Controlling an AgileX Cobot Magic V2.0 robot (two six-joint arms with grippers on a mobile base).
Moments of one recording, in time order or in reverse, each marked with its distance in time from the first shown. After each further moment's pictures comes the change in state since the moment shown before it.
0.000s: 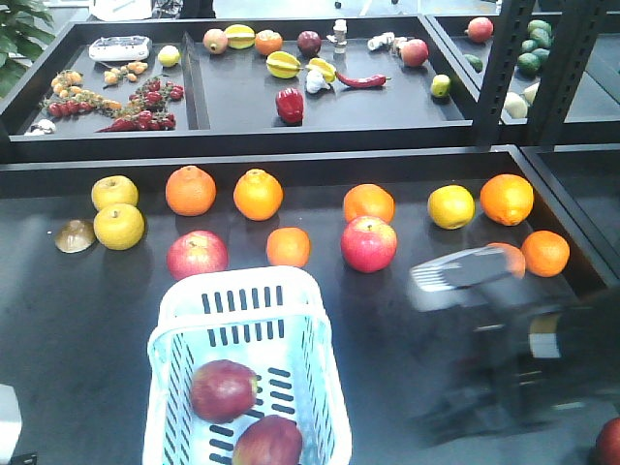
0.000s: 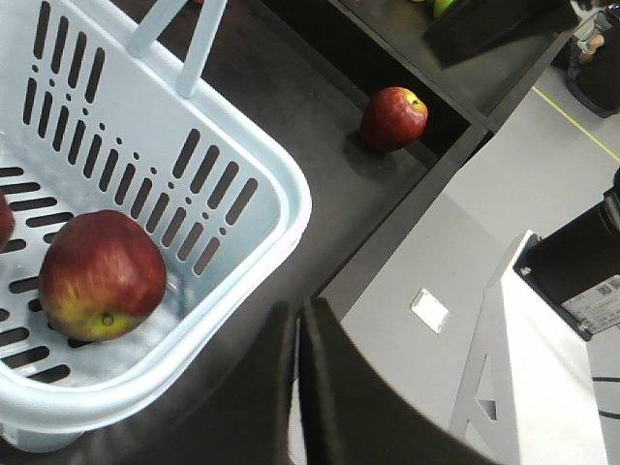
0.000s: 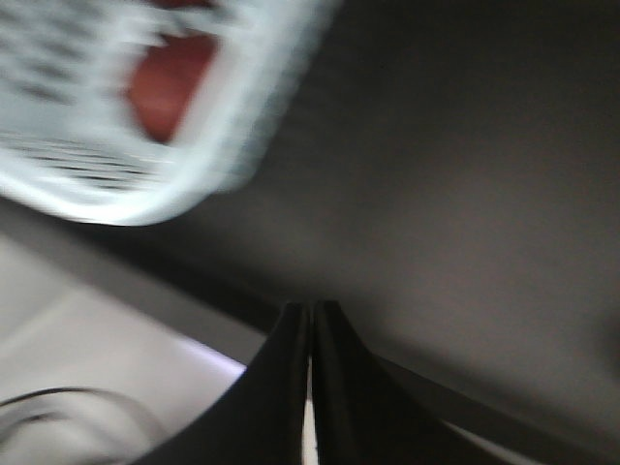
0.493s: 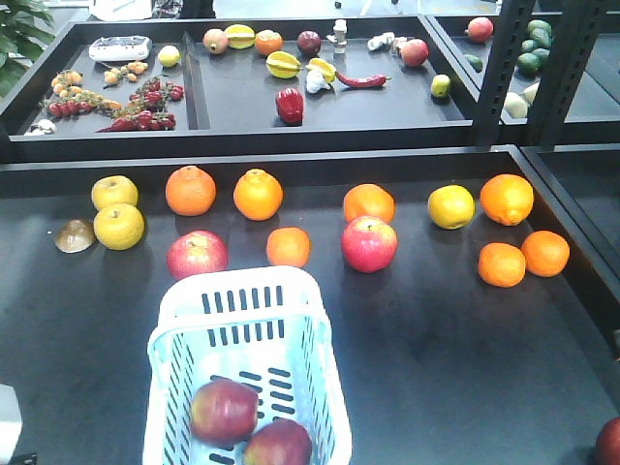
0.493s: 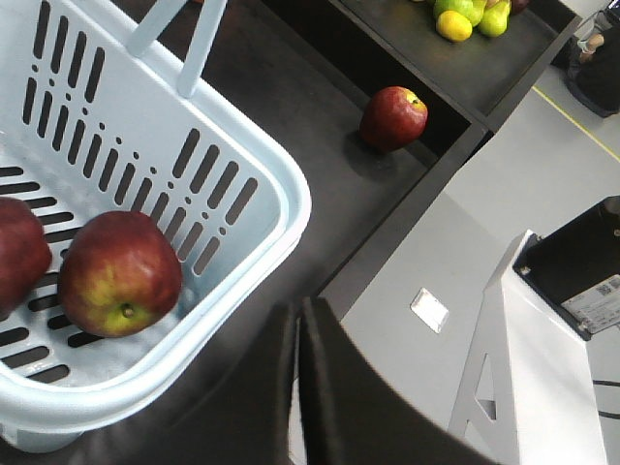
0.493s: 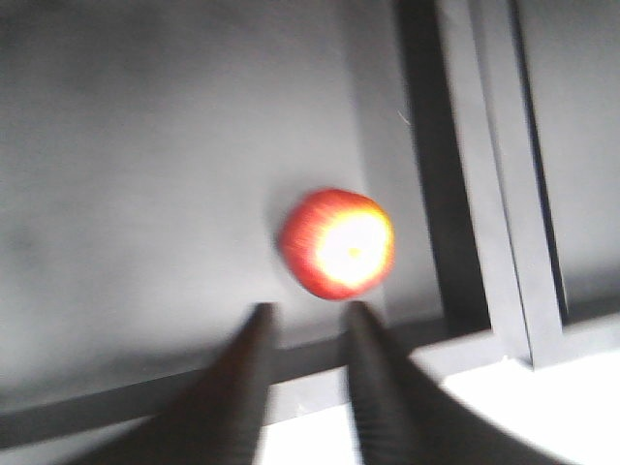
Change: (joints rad) left arm 0.000 0.000 0.000 0.000 0.000 0.000; right arm -0.571 -0.023 0.000 -0.285 0.052 0.079
